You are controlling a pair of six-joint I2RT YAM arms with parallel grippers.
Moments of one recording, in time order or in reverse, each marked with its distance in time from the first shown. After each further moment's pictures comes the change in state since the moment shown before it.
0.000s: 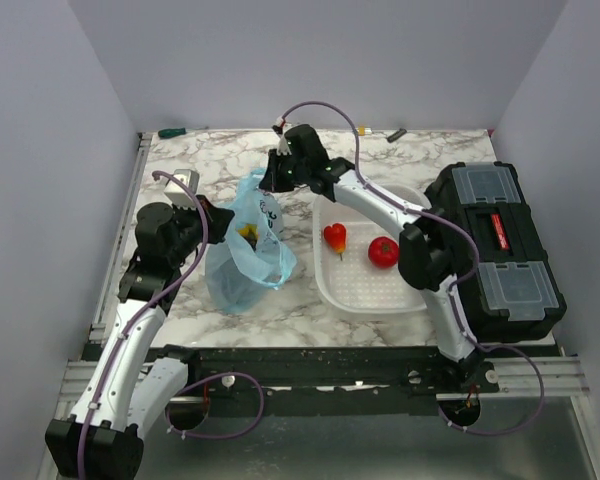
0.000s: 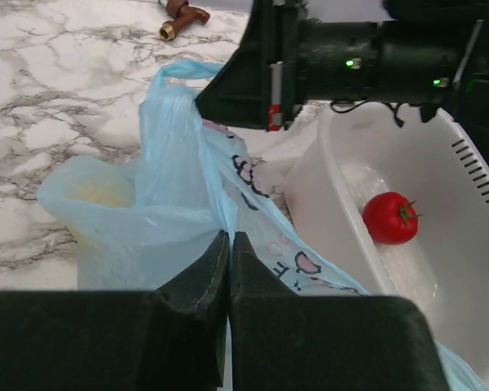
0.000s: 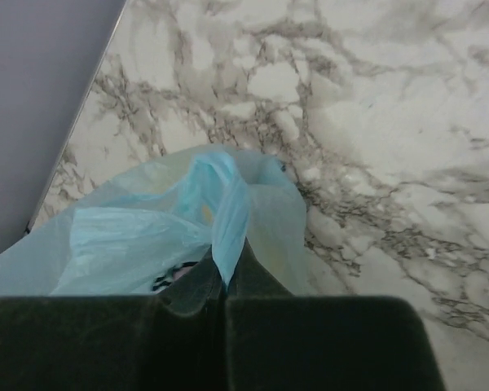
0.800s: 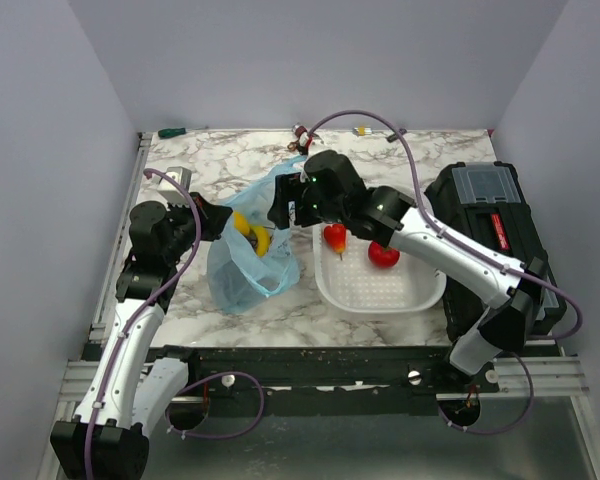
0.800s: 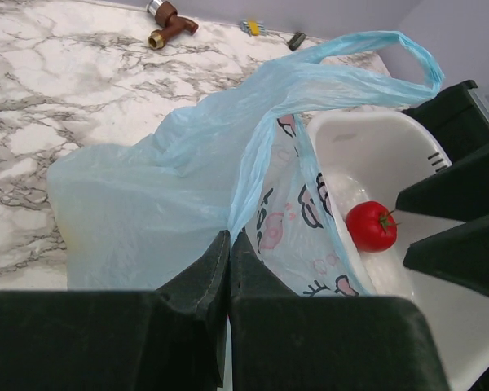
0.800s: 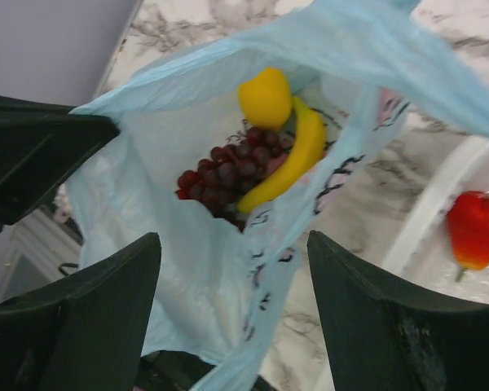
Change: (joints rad) left arm 0.058 0.014 0.000 0.035 0.091 -0.043; right arm 0.222 -0.543 -0.283 -0.337 0.338 0.100
